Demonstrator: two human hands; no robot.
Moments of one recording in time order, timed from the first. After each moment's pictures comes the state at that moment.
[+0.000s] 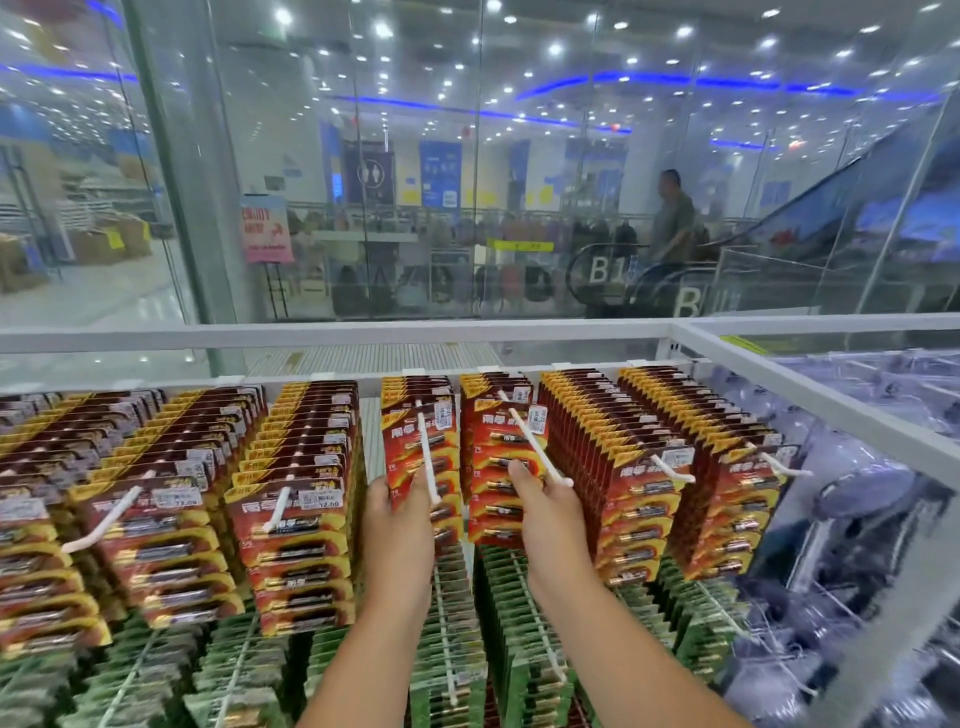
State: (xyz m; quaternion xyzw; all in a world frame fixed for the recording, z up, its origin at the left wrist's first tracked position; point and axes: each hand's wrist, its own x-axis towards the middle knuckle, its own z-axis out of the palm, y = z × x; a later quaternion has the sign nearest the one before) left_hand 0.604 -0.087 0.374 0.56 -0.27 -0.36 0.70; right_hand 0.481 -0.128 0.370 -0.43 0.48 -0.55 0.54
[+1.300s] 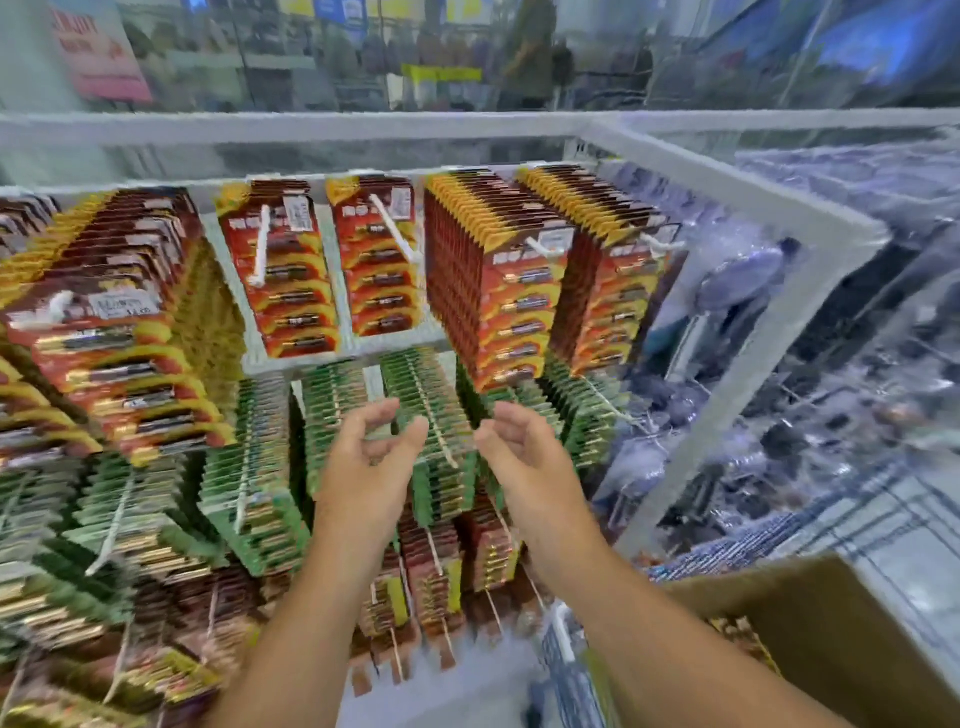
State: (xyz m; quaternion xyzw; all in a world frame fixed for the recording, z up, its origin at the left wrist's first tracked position) left_hand 0.533 0.000 0.308 0.63 -0.42 -0.38 0.53; right_hand 0.379 -0.008 0.306 -0.48 0.53 -0.48 0.51
